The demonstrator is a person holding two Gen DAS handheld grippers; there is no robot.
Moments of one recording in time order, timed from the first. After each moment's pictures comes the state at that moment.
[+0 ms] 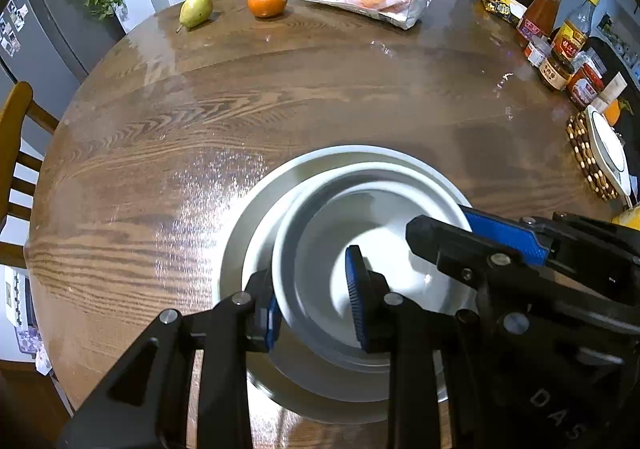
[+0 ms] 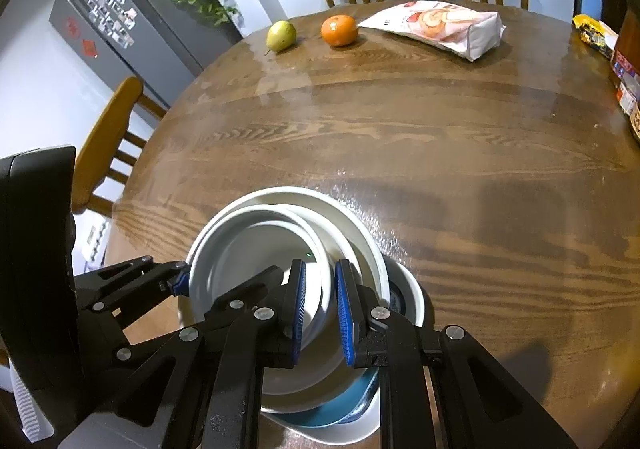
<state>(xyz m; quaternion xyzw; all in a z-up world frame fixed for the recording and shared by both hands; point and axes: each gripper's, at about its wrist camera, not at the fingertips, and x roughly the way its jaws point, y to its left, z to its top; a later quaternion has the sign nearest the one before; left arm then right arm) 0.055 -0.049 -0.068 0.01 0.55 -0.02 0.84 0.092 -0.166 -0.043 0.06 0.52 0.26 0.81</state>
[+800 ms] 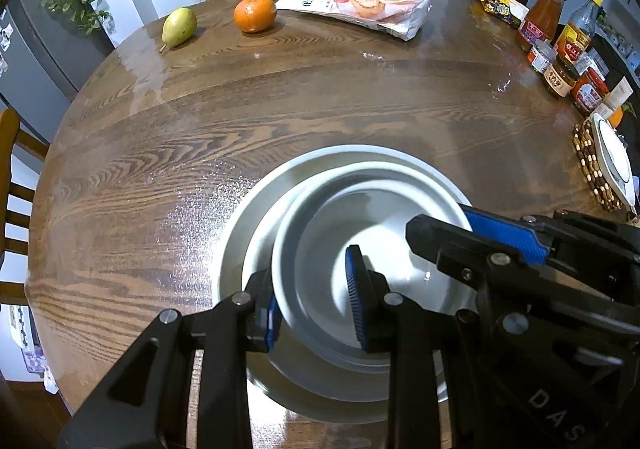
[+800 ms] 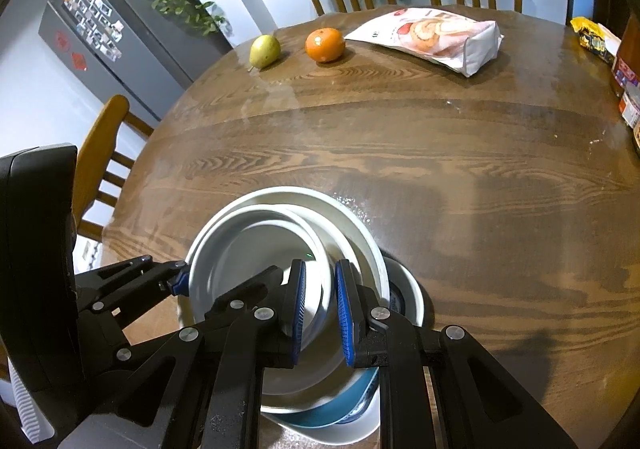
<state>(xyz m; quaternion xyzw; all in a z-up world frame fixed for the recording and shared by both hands) 0.092 -0.047 -0.067 0.03 0.55 -0.03 0.84 0.127 -0.164 -0.043 0.06 0.52 0.24 0.82</state>
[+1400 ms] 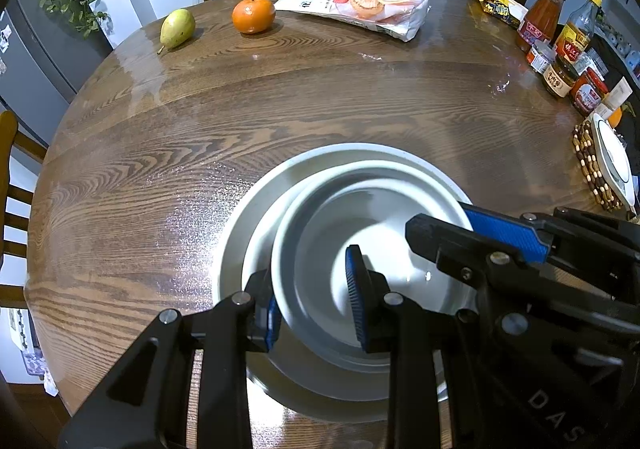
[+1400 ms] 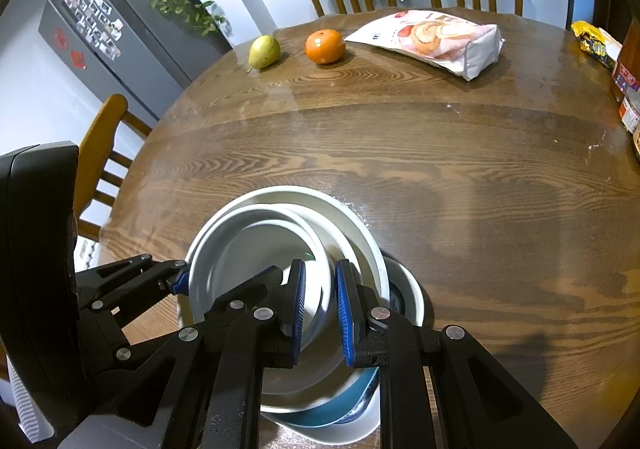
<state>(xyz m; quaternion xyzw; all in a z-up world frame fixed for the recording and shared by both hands) 0.094 -0.048 -0.067 0.03 0.54 -0.04 0.84 0.130 -0.163 -0.042 0.06 0.52 0.24 0.82</state>
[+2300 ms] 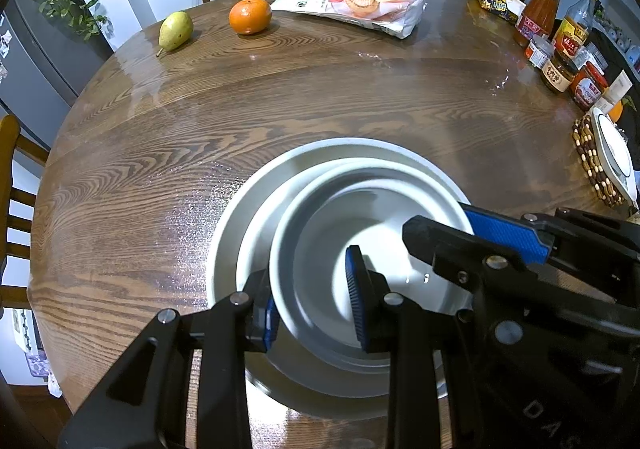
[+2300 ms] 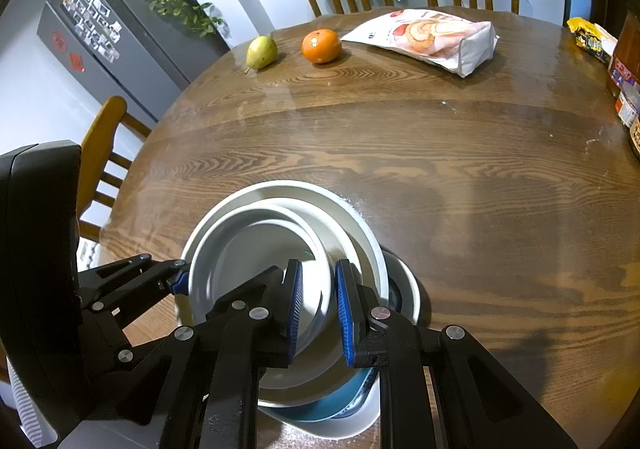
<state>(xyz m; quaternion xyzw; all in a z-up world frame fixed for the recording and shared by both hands) 0.093 -0.051 -0.068 0.04 0.54 -0.03 0.84 0.129 -0.166 -0.043 0.06 0.52 0.24 0.82</state>
